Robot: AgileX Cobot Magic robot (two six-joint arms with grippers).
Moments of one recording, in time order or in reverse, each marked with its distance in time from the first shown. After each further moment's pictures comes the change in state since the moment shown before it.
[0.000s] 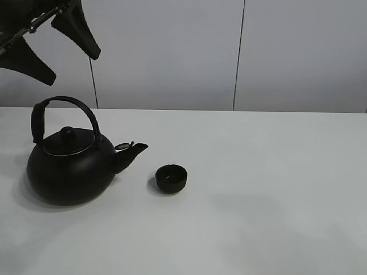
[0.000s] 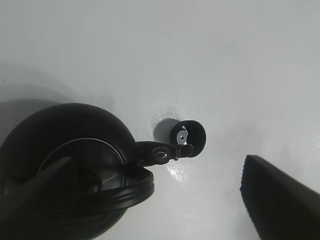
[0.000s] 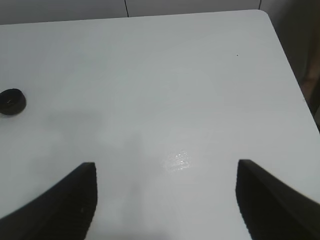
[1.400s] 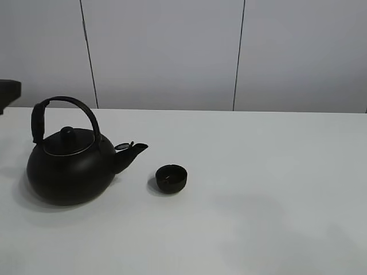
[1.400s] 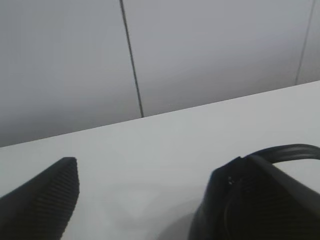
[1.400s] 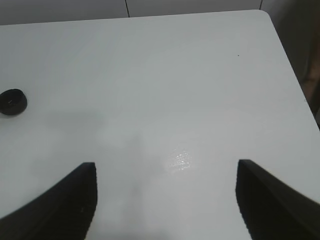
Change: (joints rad) left arm -0.017 -0.282 1.114 0.691 -1.863 -0.146; right arm 0.000 0.000 0.000 0.002 -0.001 0.000
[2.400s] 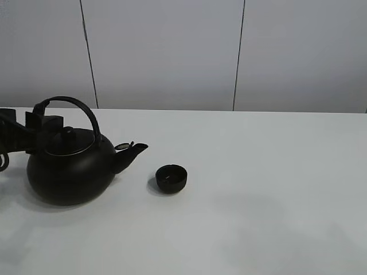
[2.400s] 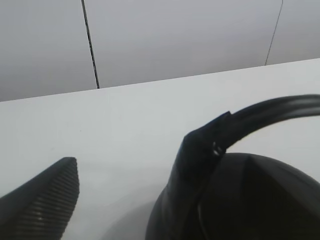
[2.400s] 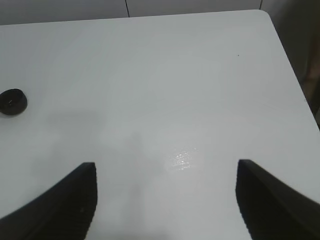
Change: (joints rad) left arm 0.000 0.394 -0.106 0.111 -0.245 -0.136; right arm 0.000 0.000 0.000 0.001 0.000 0.000
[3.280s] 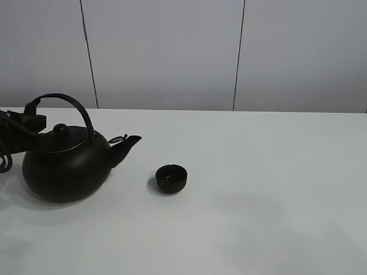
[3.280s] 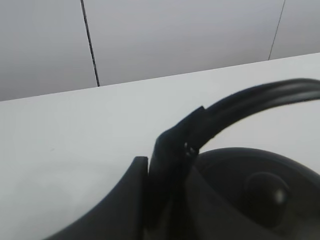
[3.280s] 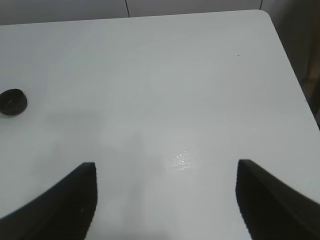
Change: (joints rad) left arm 0.017 0.032 -0.027 0.017 -0.003 0.013; right arm 0.000 0.000 0.000 0.000 0.000 0.000
